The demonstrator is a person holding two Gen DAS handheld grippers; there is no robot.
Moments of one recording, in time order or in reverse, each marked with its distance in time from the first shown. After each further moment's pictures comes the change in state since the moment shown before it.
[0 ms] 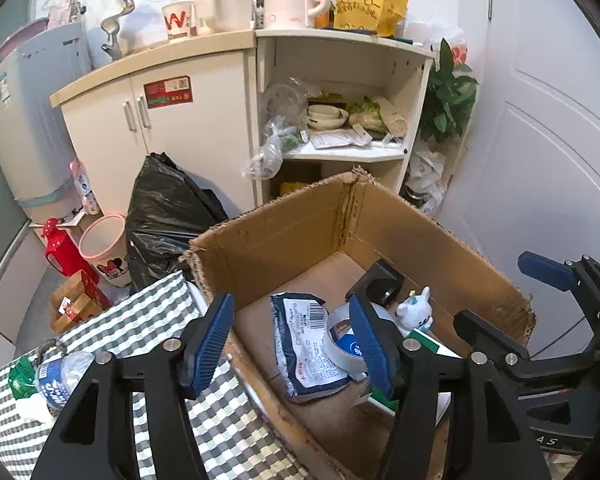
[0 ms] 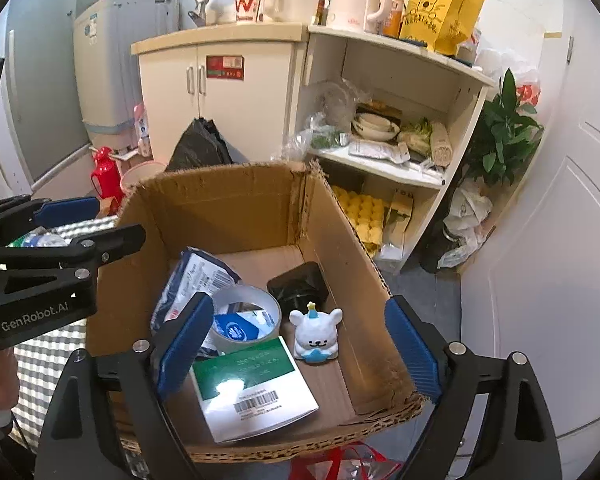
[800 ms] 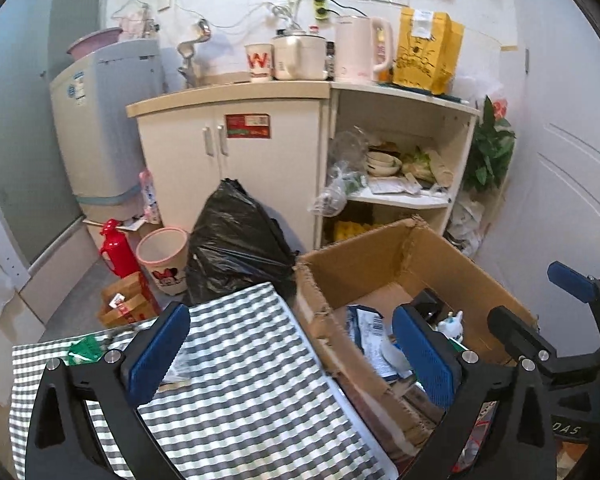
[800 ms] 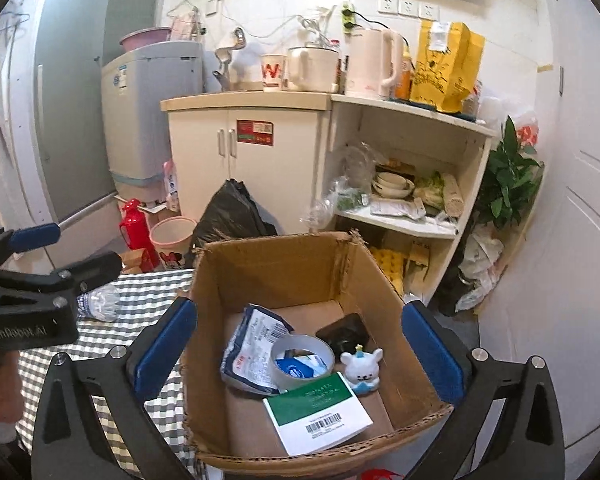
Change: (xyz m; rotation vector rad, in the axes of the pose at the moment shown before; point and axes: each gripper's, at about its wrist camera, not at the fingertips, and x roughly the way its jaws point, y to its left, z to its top) left arm -0.090 0.061 -0.023 -0.118 -0.145 0.159; right arm -0.061 0.045 0.006 0.008 -0.215 0.058
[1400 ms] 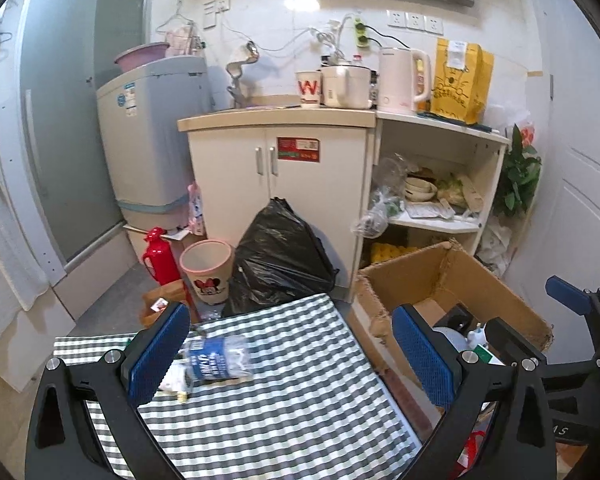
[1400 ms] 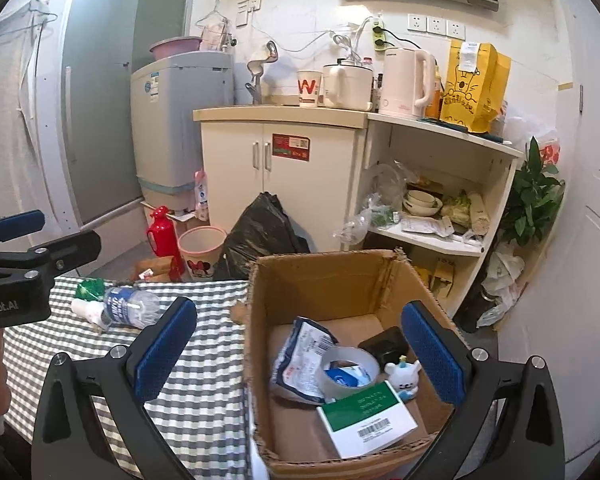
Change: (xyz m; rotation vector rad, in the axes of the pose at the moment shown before) left arm -0.053 0.048 -0.007 -0.048 -0.077 0.118; right arm -0.018 0.044 0.004 -0.026 -0.049 0.087
